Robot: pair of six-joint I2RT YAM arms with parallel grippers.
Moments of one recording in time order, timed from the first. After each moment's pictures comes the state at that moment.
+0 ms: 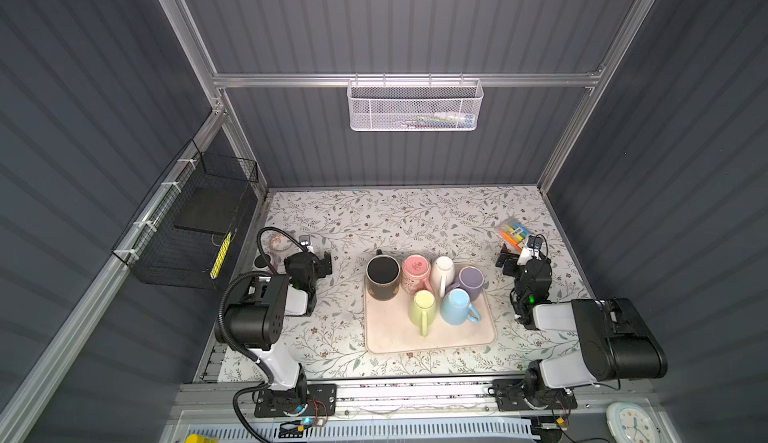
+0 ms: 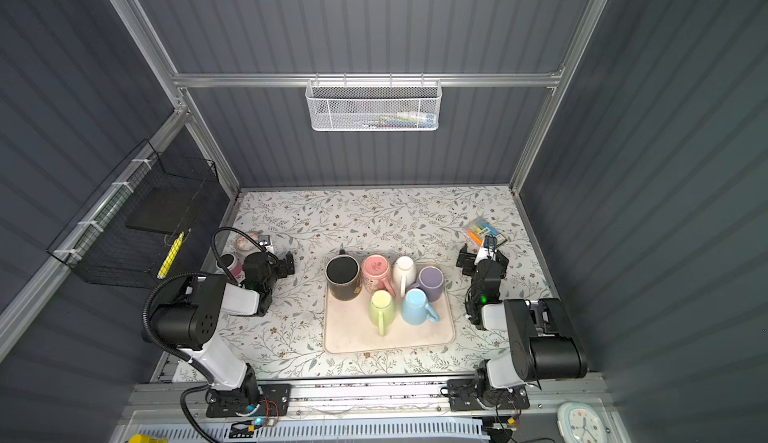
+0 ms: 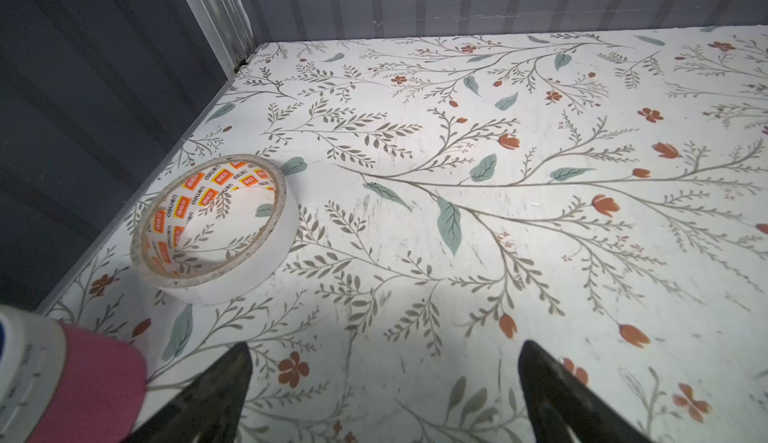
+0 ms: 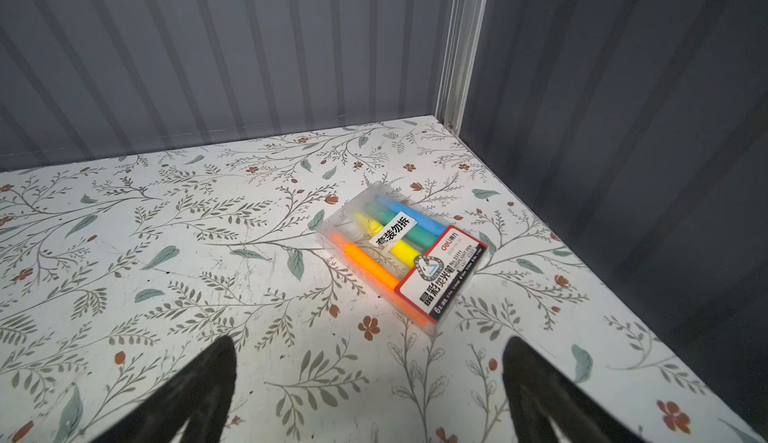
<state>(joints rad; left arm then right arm) -0.08 1.72 0.46 0.84 -0.19 0.02 0.02 1.47 0.27 0.99 0.26 0.04</state>
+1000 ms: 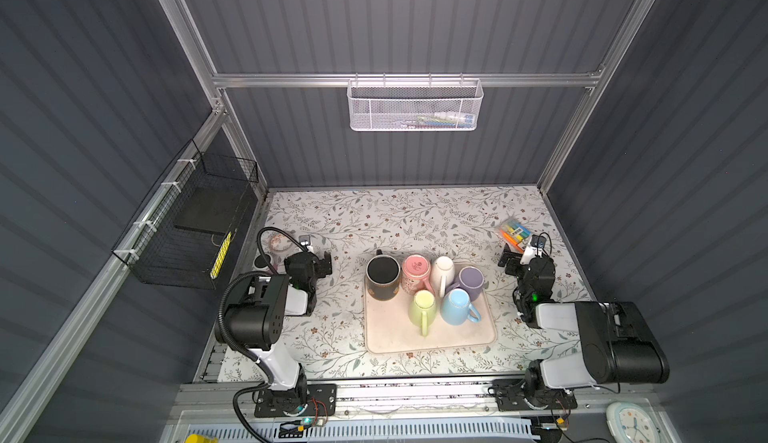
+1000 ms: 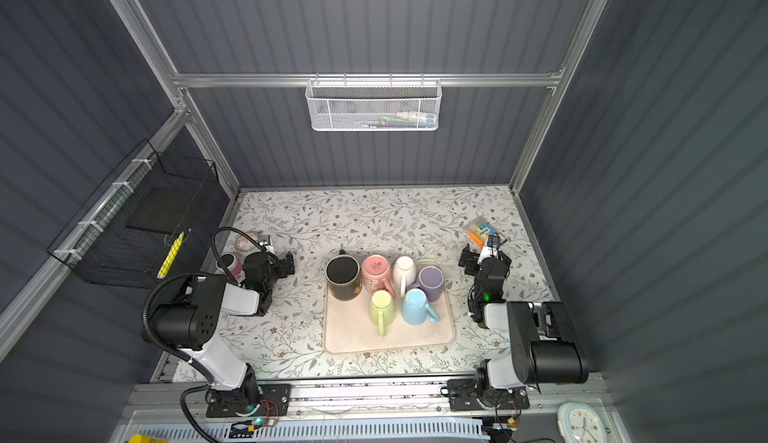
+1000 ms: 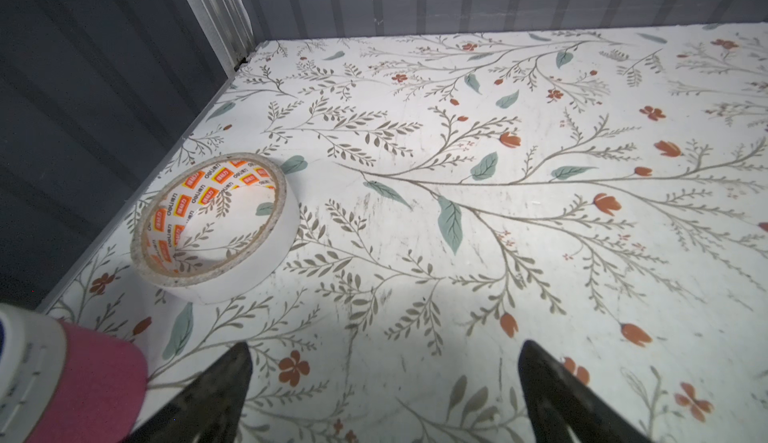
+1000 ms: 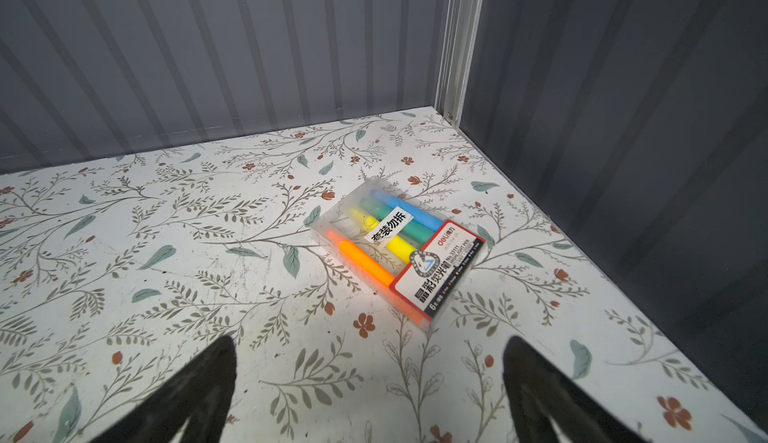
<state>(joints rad) -0.08 1.71 0.47 0.80 -0.20 0.02 -0.01 1.41 0.28 0.92 0.22 0.06</state>
